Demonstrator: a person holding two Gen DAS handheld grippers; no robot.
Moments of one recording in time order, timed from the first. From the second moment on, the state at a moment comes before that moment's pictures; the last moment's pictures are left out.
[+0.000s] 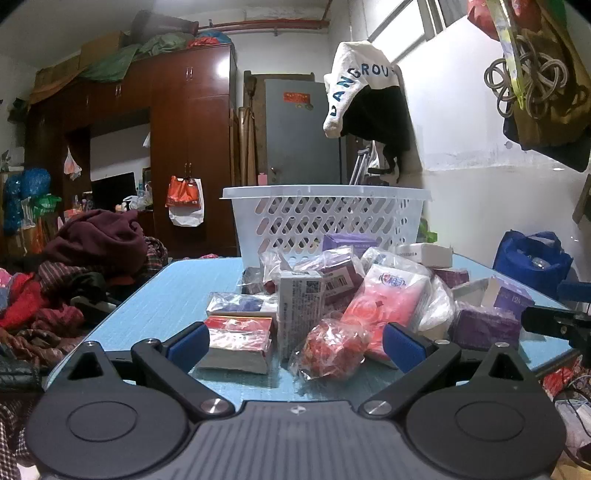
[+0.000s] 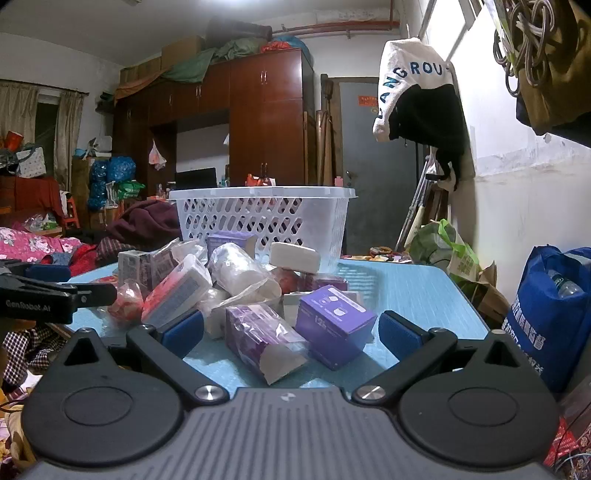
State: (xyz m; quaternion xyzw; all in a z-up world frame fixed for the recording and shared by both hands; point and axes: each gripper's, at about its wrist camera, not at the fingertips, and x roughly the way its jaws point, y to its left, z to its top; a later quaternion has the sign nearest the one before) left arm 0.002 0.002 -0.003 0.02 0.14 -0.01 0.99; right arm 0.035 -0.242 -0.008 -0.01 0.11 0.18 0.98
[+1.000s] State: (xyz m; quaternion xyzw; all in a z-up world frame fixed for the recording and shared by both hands) left arm 0.010 -0.002 -0.005 0.04 0.15 -0.01 0.99; right arm 0.042 -0.243 -0.012 -0.01 0.12 0.17 0.98
